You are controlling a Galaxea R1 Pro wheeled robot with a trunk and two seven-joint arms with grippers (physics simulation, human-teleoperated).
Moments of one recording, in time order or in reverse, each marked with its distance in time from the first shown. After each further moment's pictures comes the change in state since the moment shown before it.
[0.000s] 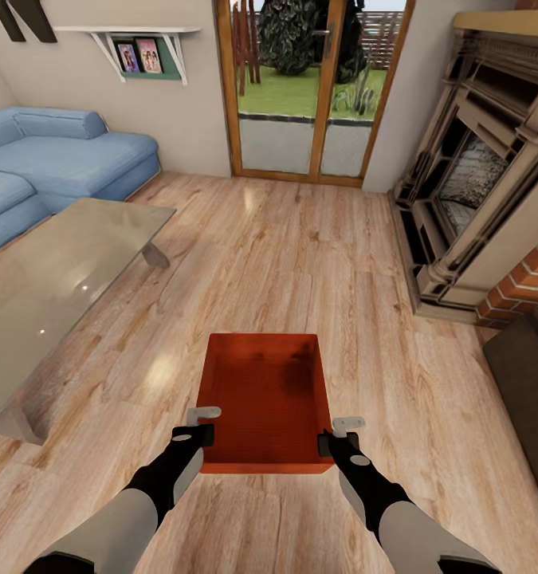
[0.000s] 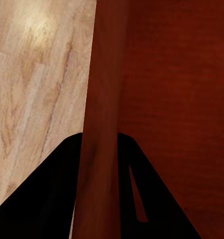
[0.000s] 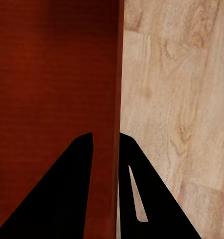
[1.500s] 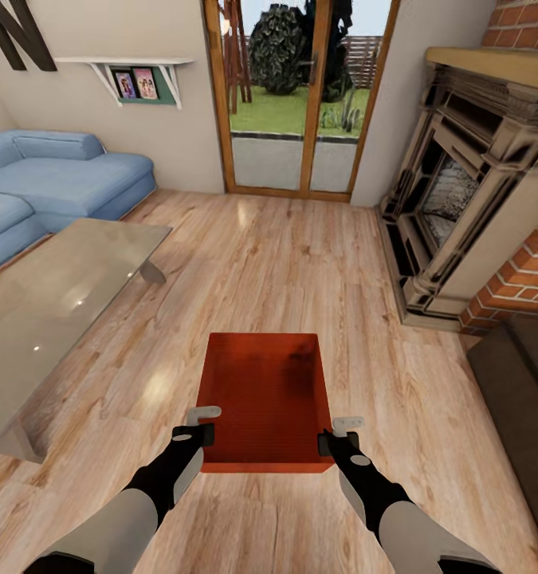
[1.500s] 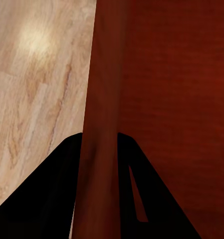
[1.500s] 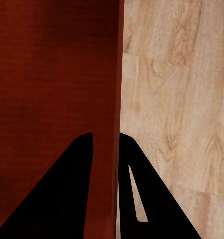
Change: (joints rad) left arm 0.000 0.000 -0.005 -0.002 0.004 -0.003 0.002; right arm 0.000 0.000 -0.009 -0.002 0.009 -0.004 0.004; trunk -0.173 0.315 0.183
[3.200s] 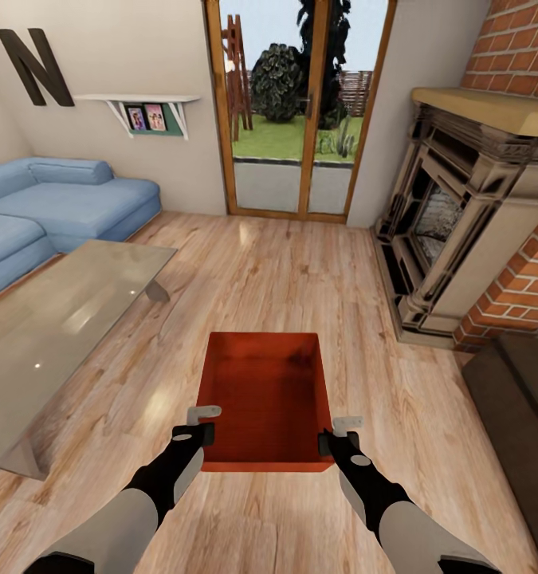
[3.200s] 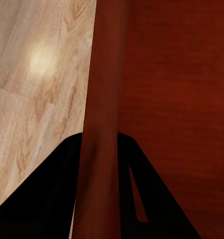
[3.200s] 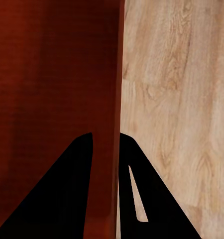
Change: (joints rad) left arm 0.000 -0.001 0.007 -0.002 -0.011 -0.003 -0.003; right arm 0.000 0.000 -0.001 0.000 -0.001 -0.006 0.000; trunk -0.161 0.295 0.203
